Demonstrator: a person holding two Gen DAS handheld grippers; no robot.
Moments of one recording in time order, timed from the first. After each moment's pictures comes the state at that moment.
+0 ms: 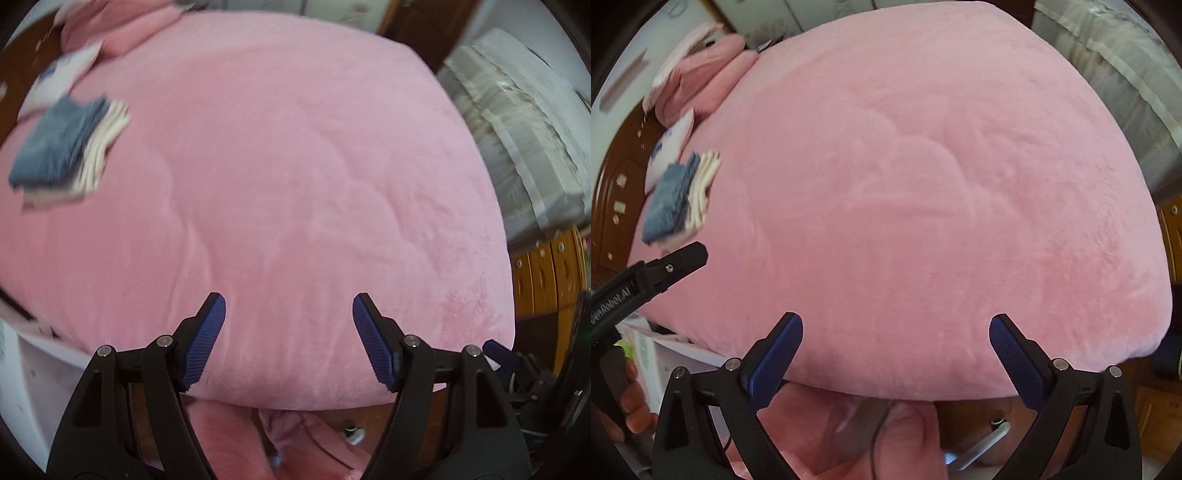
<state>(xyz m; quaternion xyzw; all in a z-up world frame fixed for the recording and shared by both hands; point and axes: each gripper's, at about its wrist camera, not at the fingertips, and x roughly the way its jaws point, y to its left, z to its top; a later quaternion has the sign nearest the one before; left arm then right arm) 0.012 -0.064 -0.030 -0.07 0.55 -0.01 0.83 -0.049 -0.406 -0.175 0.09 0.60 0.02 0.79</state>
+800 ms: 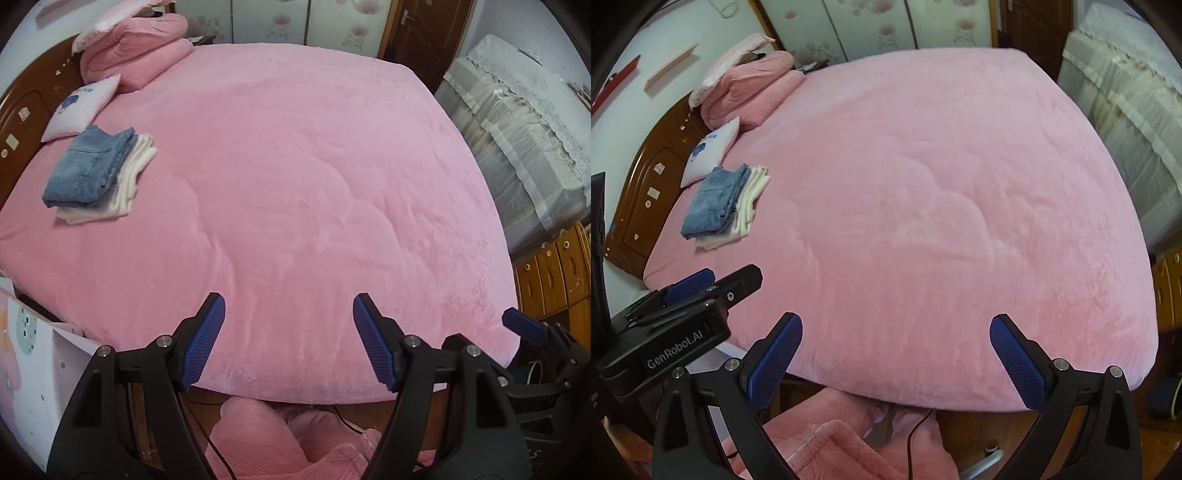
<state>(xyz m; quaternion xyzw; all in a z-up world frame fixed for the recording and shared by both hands) -0.053 -0.091 0.041 -0.05 0.51 0.03 0.86 -0.104 -0.370 -0.066 0.05 0.53 0.08 0.84</state>
